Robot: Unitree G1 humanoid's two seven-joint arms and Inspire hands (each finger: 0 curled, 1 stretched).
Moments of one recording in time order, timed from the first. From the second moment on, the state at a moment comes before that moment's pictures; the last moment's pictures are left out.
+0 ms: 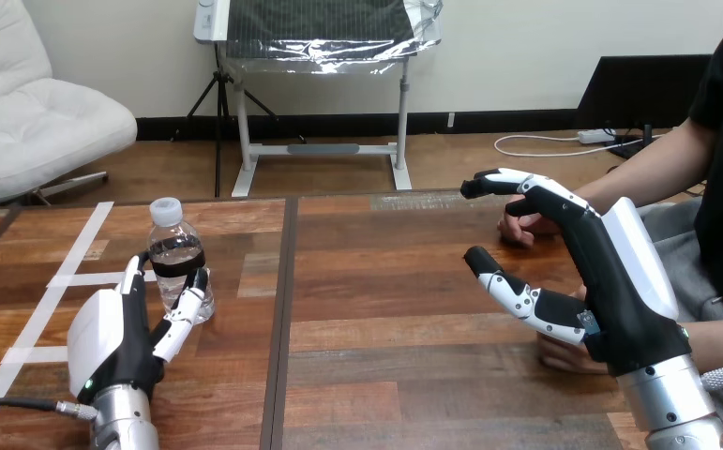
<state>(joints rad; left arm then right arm) -0.28 0.29 -0.13 0.85 0.38 -0.15 0.50 0.06 -0.31 -0.01 0.00 -0.36 -0.56 -0.04</state>
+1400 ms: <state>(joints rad) -0.25 0.26 -0.15 0.78 0.37 -0.17 0.46 0.06 -0.31 -0.01 0.00 -0.36 -0.55 -0.04</state>
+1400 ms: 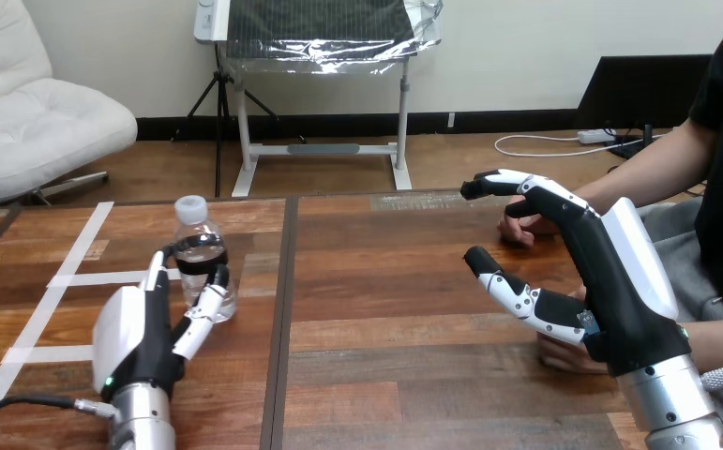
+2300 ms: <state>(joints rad) -0.22 0.24 -0.16 0.73 0.40 -0.17 0.44 0.06 -0.31 -0.01 0.00 -0.36 -0.55 -0.04</state>
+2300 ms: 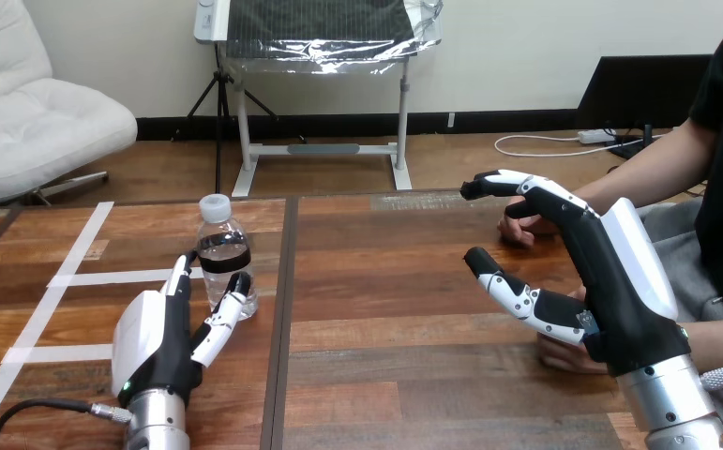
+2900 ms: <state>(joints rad) -0.22 0.23 -0.17 0.69 0.41 -0.15 0.43 0.06 -0.31 -0.01 0.00 -0.36 -0.55 -0.04</state>
